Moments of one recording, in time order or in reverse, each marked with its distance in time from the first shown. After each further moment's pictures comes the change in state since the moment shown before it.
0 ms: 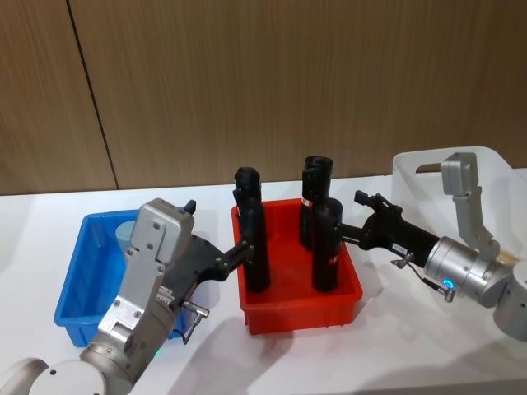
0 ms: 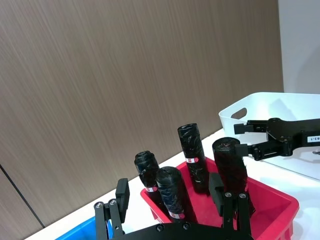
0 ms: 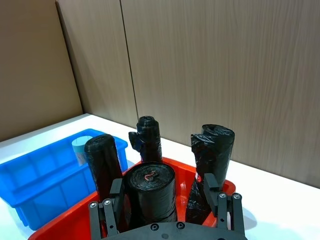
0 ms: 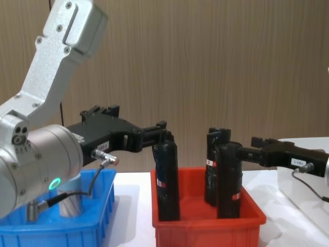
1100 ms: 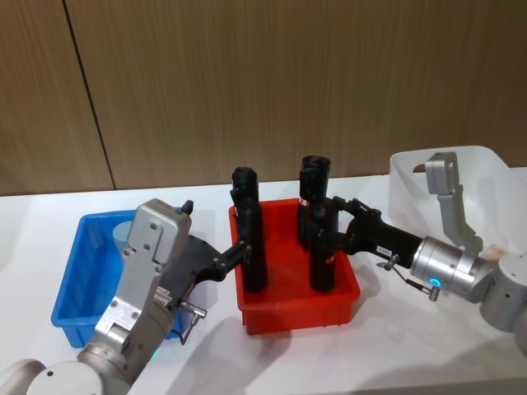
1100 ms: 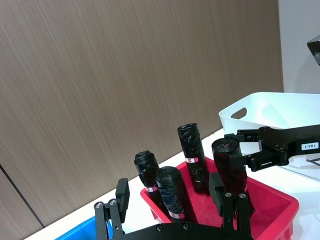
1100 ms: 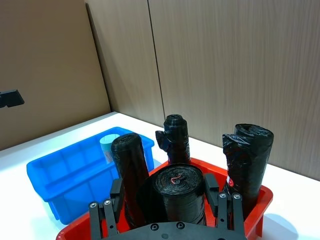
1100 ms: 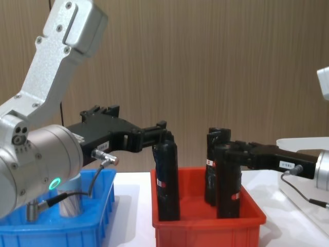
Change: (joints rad) left arm 0.000 0.000 0.000 0.000 0.000 0.000 0.000; right arm 0.121 -0.039 -0.023 0.223 0.035 -0.059 0.158
